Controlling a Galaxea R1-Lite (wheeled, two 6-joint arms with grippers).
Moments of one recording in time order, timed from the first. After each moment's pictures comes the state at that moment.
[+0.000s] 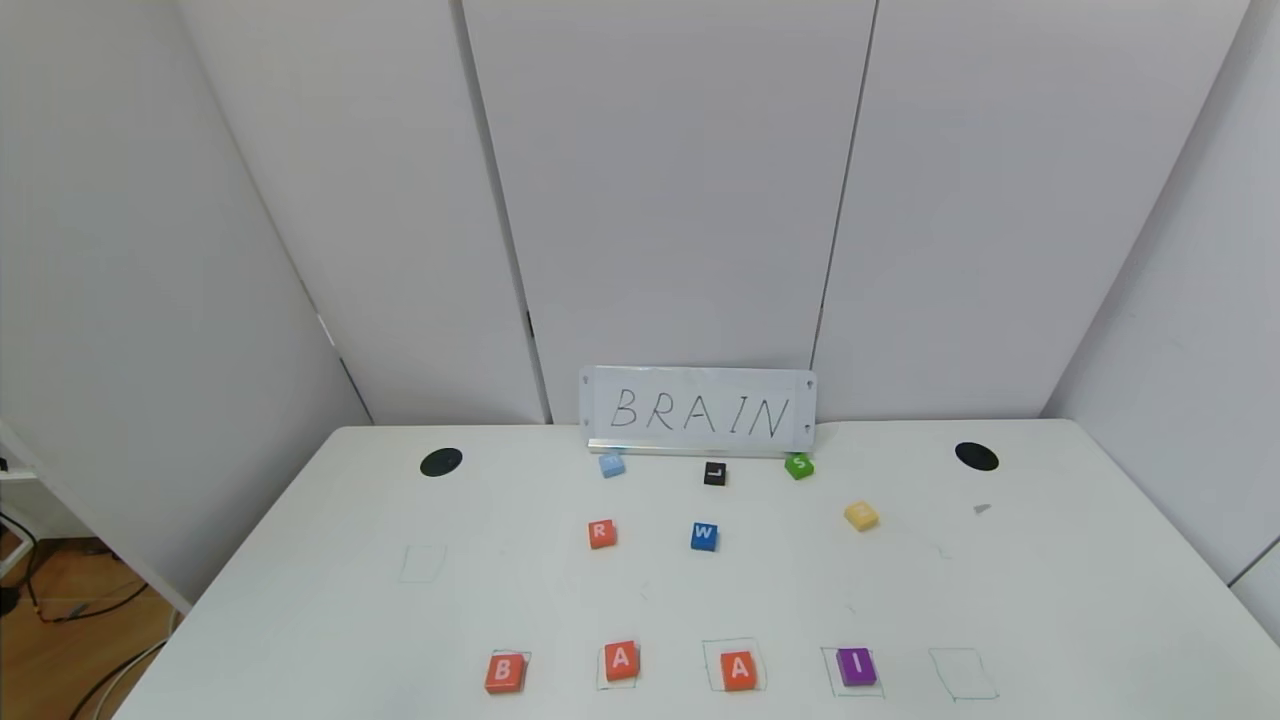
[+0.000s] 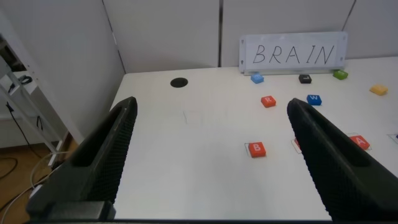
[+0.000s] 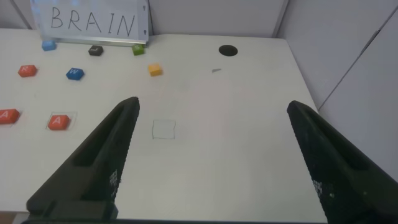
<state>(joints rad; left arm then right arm) 0.00 0.13 -0.28 0.09 -0.03 0.03 0.00 0.23 -0.29 0.16 0.00 0.00</state>
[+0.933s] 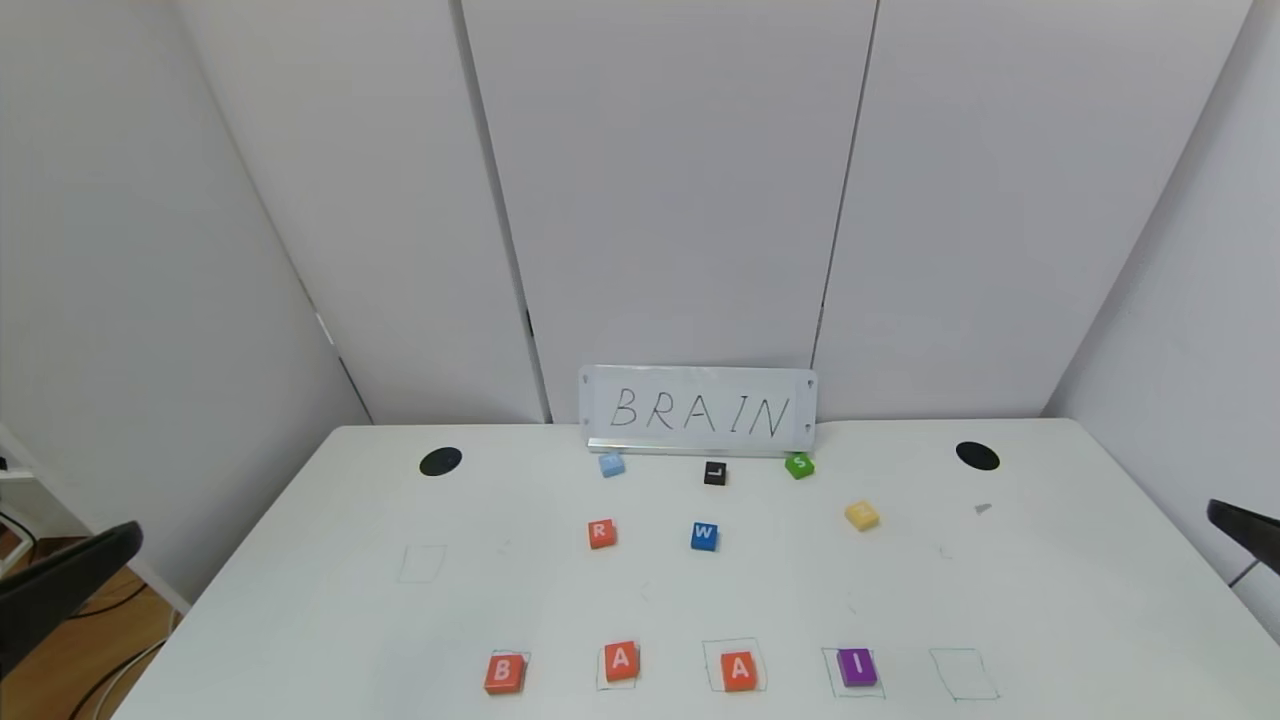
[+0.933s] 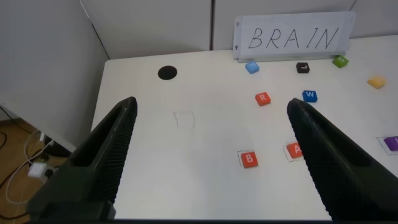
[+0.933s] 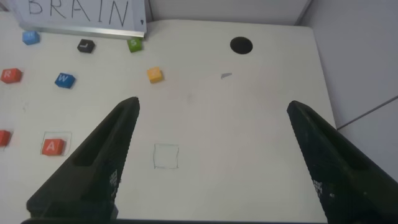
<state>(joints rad) -0.08 0.78 -0.67 0.10 0.01 0.02 0.02 0.97 -0.57 -0.06 0.01 0.00</state>
